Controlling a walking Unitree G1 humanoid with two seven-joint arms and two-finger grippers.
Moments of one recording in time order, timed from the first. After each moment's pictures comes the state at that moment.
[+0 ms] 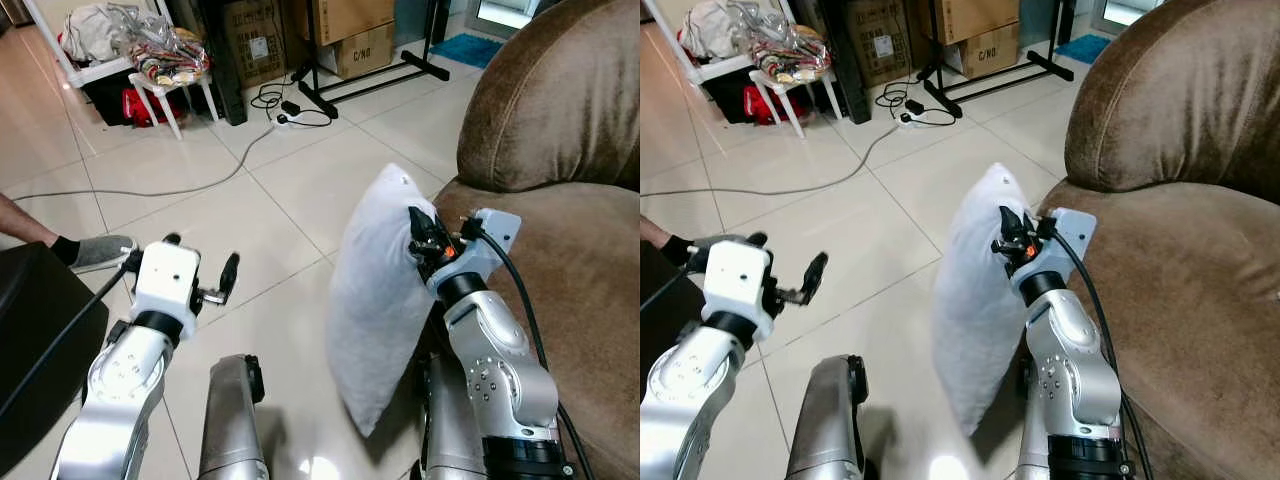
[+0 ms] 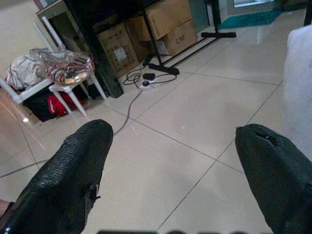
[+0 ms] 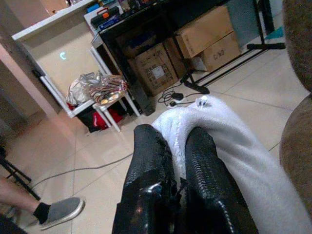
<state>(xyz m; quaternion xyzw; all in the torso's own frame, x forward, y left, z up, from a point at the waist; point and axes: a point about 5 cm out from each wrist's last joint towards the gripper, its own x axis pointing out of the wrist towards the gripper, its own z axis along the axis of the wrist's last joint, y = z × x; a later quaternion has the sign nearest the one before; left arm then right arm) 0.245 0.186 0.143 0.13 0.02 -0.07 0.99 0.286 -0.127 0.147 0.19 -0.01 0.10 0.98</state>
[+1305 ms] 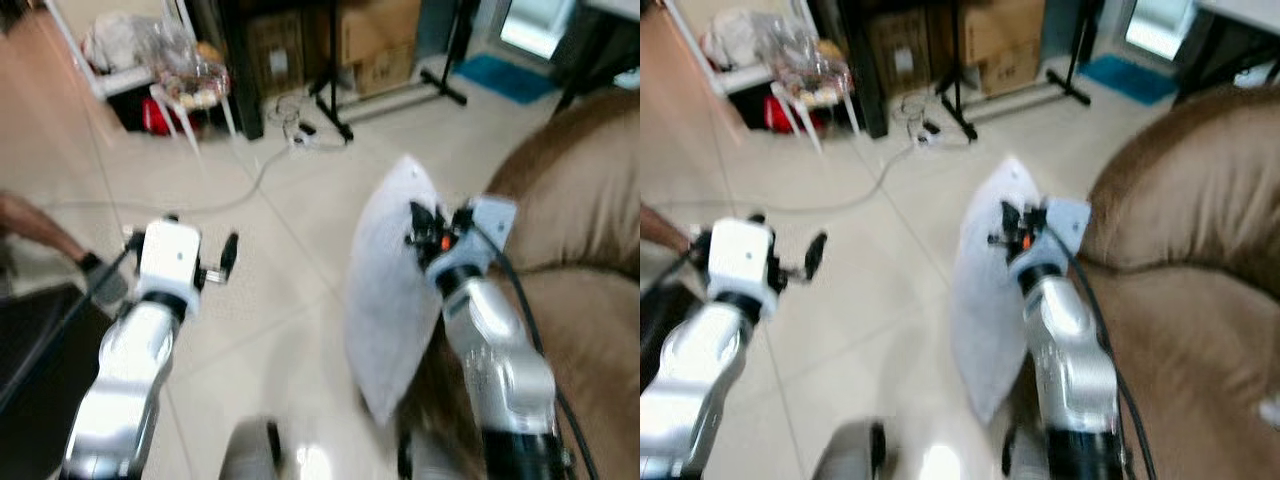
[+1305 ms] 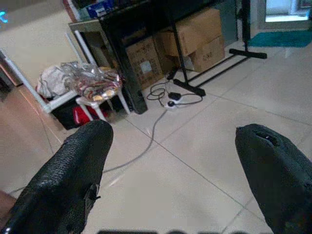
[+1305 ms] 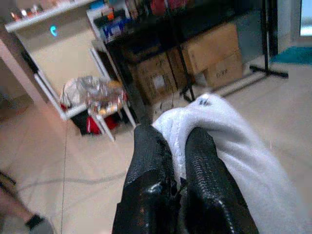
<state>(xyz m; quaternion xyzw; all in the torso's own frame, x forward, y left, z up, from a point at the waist) 0.263 0.185 0.150 0.13 0.00 -0.04 0.99 0.295 -0.127 0.160 0.14 -0.02 0.07 0.99</state>
